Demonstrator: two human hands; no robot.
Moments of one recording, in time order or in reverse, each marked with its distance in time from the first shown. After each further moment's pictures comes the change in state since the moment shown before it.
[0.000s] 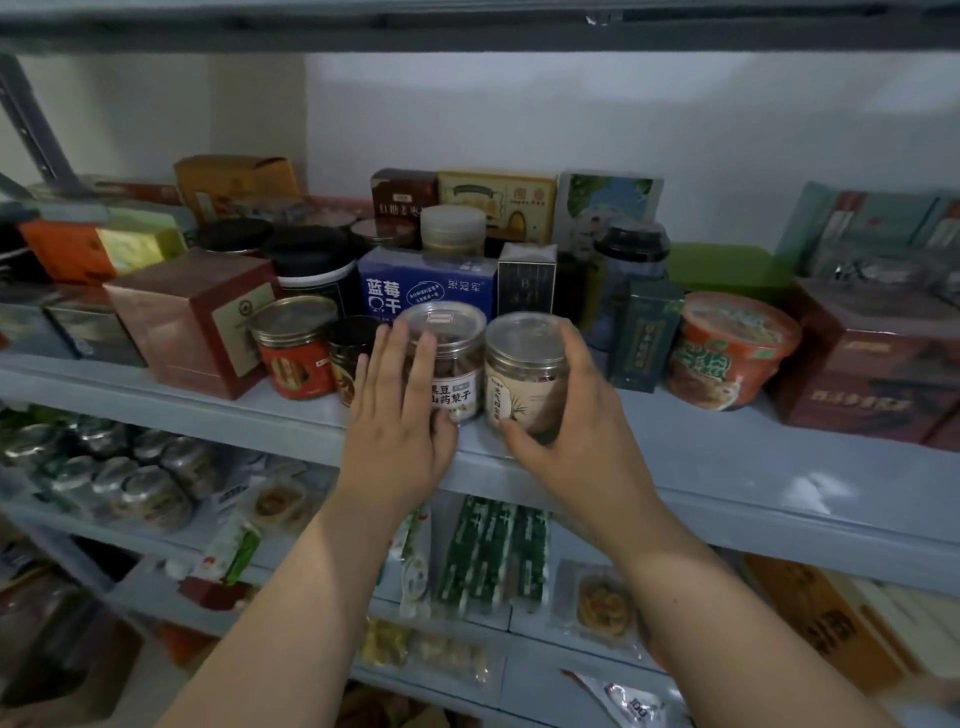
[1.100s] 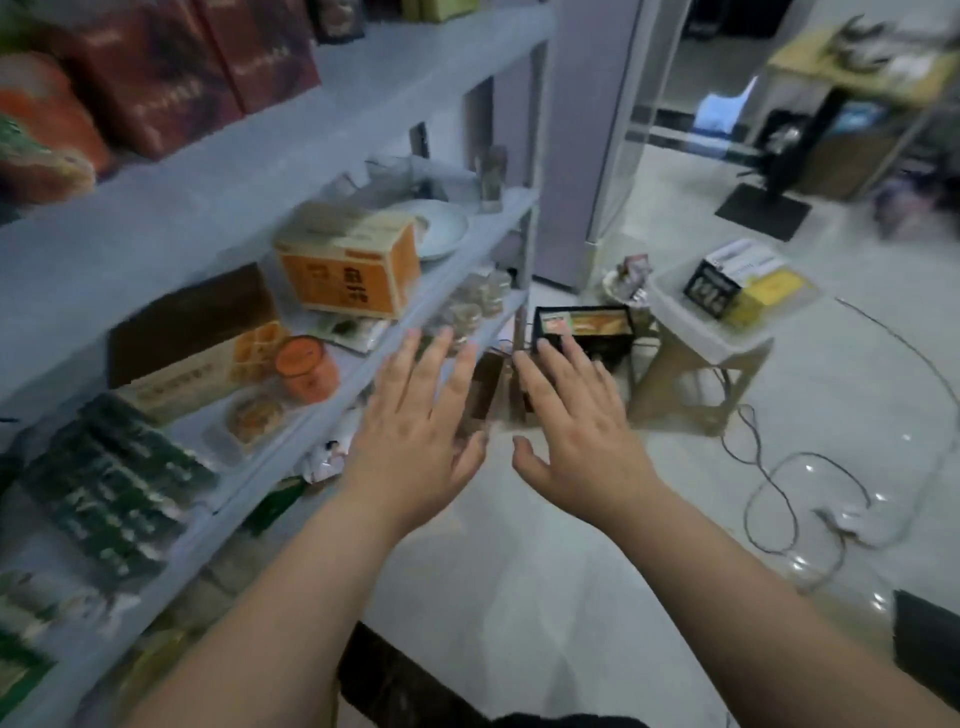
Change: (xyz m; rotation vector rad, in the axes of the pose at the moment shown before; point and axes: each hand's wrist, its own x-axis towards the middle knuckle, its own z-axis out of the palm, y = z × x) left_hand -0.180 0.257 -0.081 -0.741 -0.637 0.995; right_hand -0.432 -0.095 -0.084 -0.876 0.234 0.880
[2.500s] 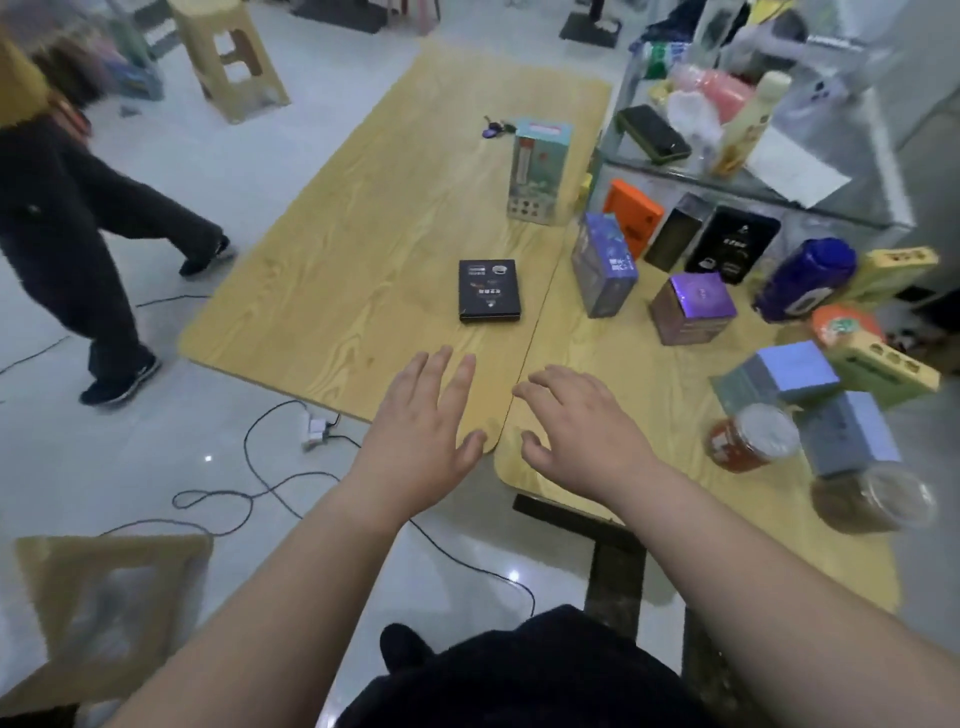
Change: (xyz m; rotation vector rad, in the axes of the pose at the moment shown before) left_hand 0.158 0.753 0.174 -0.478 -0.450 1.629; right_hand -0.504 0.330 -0.214 -0.471 0.142 1.656
